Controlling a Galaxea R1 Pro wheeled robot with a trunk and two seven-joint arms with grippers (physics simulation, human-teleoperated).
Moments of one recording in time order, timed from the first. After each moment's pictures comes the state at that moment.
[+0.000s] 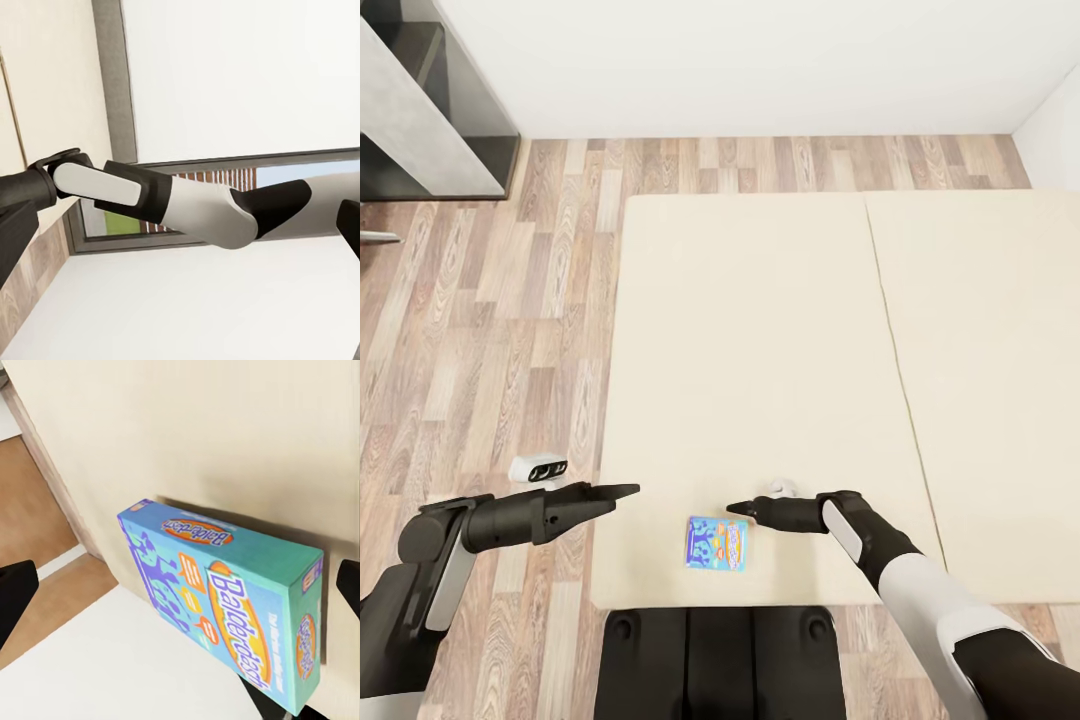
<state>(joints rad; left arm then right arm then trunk) -0.45 0.19 0.15 -1.52 0.31 1.00 -1.57 -0.86 0.00 0.23 -0.45 -0.44 0.62 0.65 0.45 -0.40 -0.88</state>
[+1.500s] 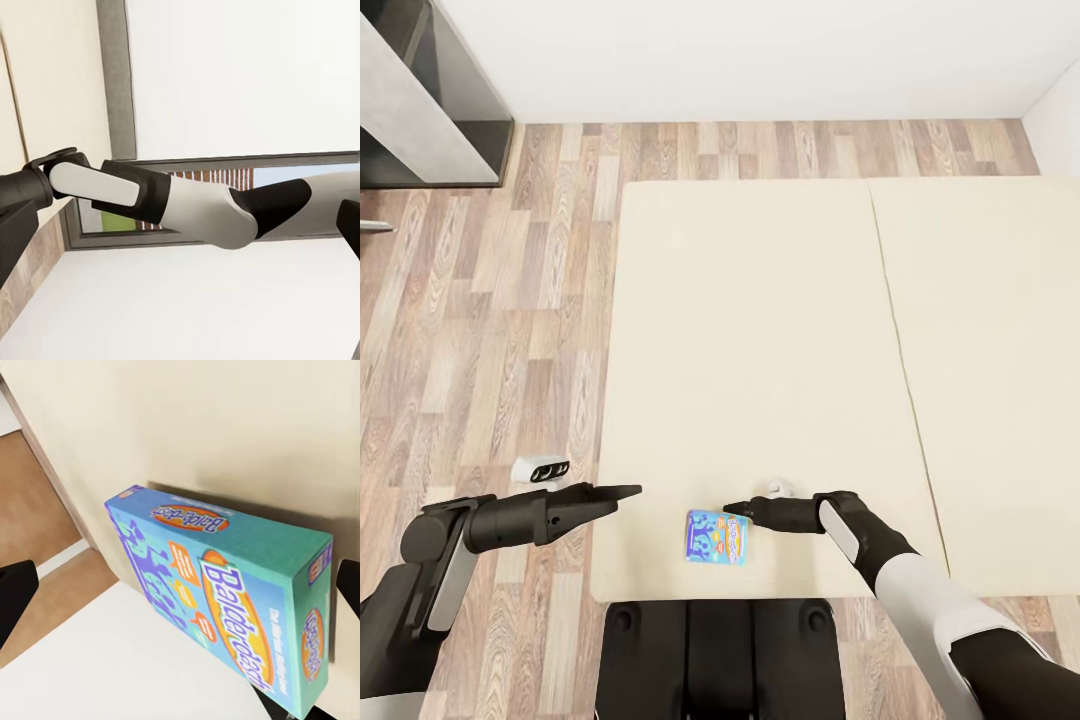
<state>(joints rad) -0.45 0.19 0.14 -1.52 0.30 1.00 -1.57 -0.86 0.01 0.23 -0.45 -0.43 0.62 0.65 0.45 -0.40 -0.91</state>
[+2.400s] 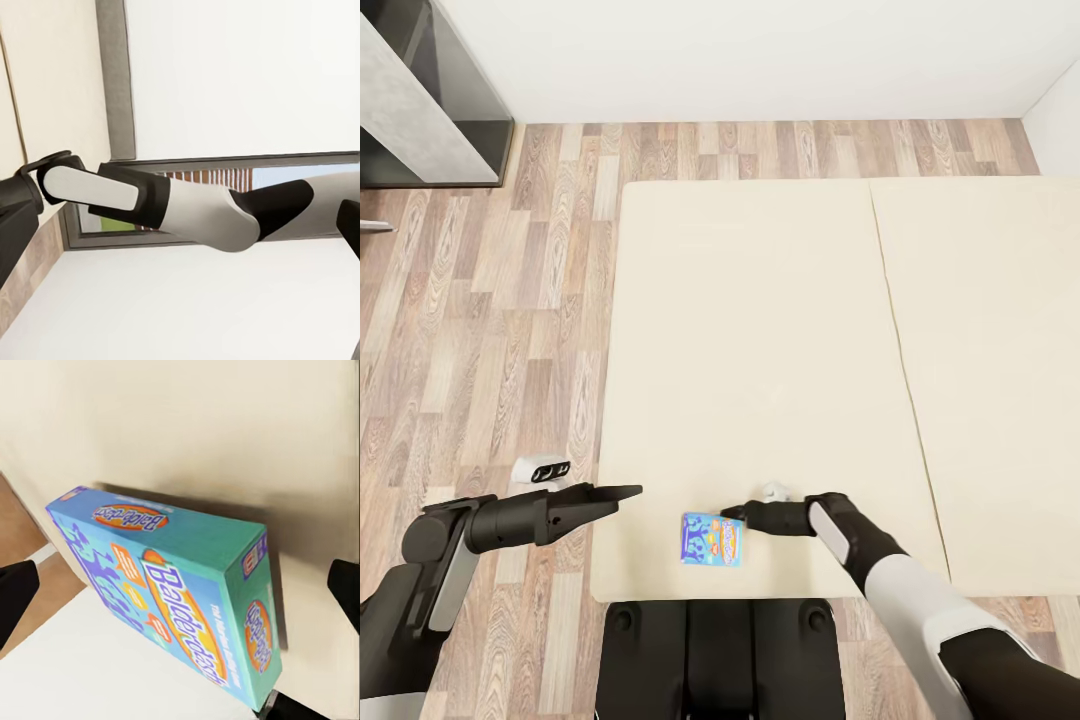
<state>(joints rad) -0.45 0.18 0.14 -1.52 0.30 1.00 -1.57 -0.86 0.05 0.23 -0.44 -0.44 0.62 0.50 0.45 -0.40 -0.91</state>
